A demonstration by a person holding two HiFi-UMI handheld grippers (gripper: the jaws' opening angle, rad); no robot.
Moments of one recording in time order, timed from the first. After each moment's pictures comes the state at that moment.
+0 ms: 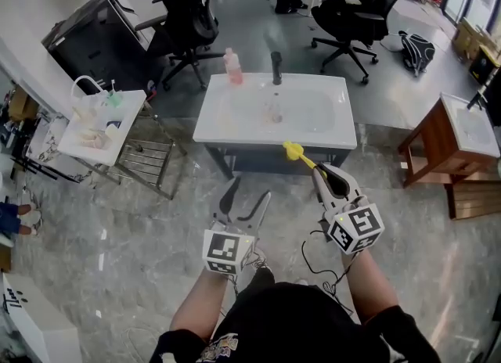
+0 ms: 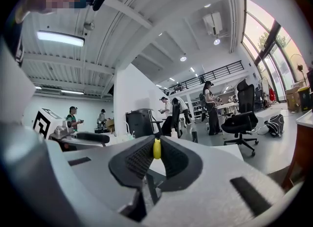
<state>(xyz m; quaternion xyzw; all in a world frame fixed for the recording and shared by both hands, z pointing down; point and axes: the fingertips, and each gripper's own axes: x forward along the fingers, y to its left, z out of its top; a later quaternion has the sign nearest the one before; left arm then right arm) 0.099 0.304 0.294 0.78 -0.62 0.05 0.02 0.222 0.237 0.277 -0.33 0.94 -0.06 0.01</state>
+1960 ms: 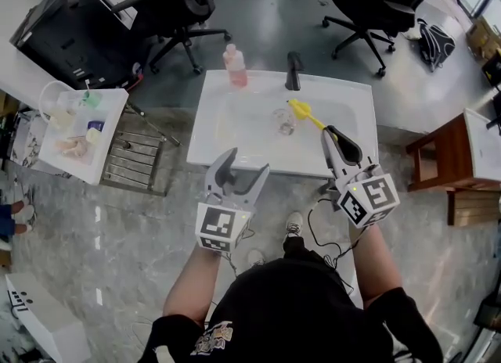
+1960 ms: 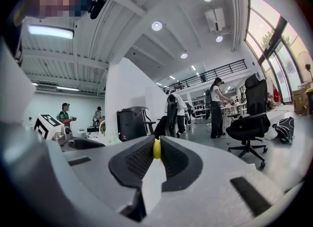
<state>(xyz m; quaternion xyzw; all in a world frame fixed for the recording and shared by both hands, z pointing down) -0.021 0.067 0.330 0.79 -0.61 0.08 0.05 0.106 -0.016 0.275 -0.33 0.94 -0.05 0.00</state>
